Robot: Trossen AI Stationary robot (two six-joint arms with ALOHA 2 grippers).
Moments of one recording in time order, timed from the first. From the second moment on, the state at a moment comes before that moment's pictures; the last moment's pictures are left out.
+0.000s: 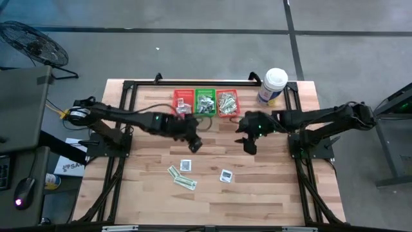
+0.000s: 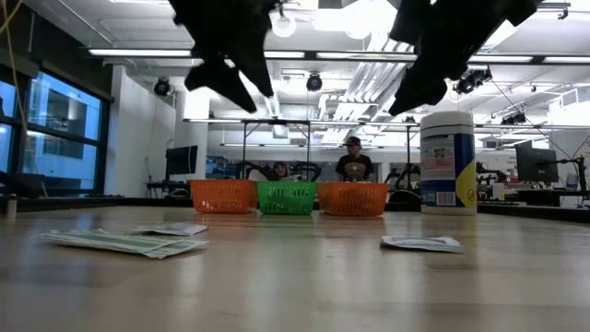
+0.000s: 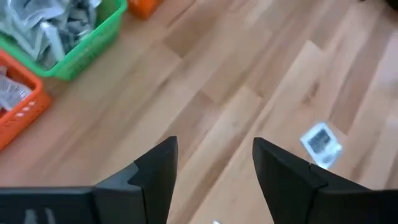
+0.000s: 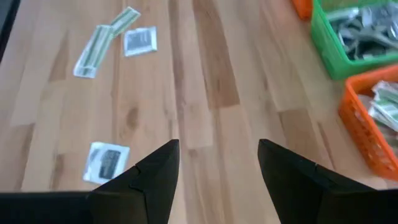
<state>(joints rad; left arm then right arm) -0.05 1.51 1.18 -0.57 -0.22 -0.70 -0.03 1.20 0.80 -0.38 -0.06 0.17</state>
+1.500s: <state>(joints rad) -0.64 1.44 1.18 -0.80 -0.50 -1.10 0.44 1.89 0.81 0.11 0.15 0.30</state>
